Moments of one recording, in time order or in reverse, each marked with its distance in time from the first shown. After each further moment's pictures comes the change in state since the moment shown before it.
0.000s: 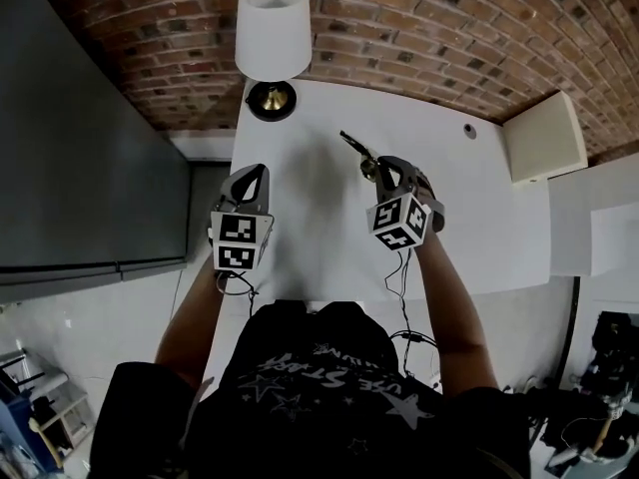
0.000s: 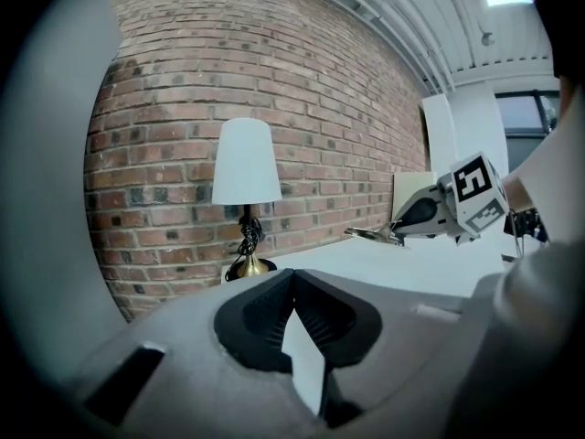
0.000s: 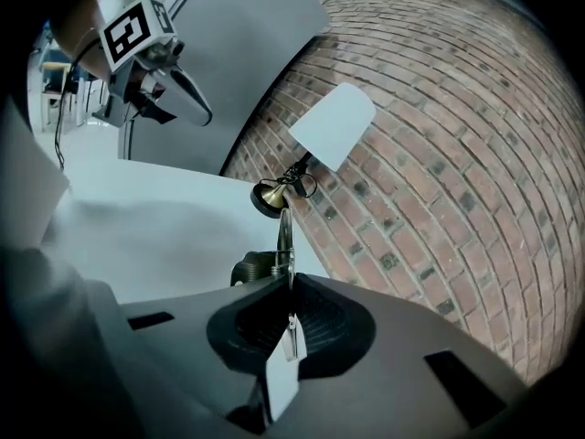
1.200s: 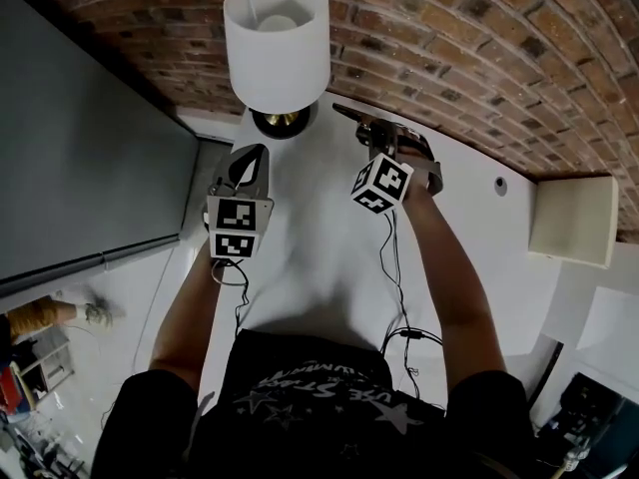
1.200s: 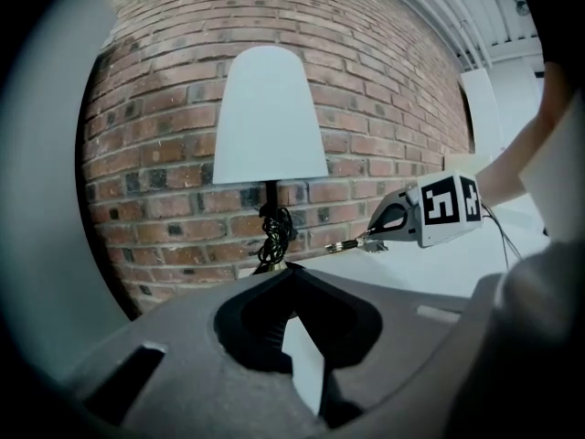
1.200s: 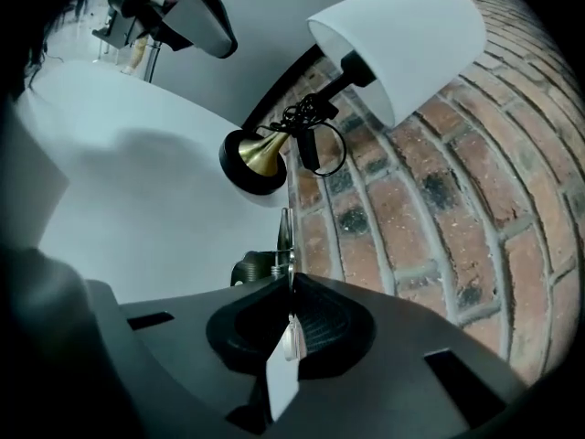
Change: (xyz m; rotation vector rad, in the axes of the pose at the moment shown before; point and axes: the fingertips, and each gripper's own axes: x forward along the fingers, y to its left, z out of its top) left arm 0.118 0.058 0.008 -0.044 0.083 0.175; right arm 0.208 -0.052 0.027 -0.407 0.029 0.110
